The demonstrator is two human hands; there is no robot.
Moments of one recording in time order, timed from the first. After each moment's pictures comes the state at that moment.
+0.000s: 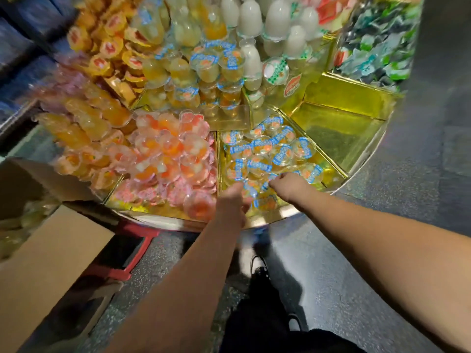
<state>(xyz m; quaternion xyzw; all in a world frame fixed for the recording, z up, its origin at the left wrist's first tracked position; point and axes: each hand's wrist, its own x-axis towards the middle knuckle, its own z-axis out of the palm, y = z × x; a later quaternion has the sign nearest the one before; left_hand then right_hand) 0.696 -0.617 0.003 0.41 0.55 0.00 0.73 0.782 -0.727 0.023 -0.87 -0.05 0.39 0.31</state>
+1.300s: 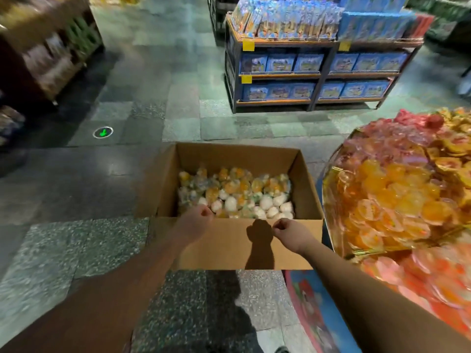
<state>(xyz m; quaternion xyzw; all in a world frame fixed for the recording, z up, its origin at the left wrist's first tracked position) 0.056 -0.192 0.076 0.63 0.67 0.12 0.38 0.323 -0.230 0.062 -0.74 -0.57 0.35 0.04</state>
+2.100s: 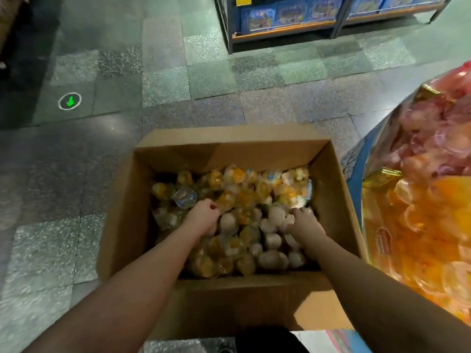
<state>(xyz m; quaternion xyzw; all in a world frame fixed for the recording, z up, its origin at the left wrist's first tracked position) 0.138 0.082 -0.069 0.57 0.71 -0.04 0.42 0.403 0.024 -0.105 -0.76 -0.54 0.36 -0.10</state>
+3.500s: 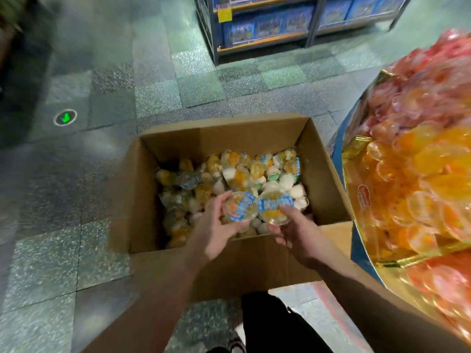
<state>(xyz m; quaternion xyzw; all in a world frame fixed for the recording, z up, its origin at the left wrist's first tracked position) 0.121 -0.081 0.010 0.56 0.58 0.20 0.56 0.330 -0.126 -0.004 -0.57 -0.10 0.70 0.41</state>
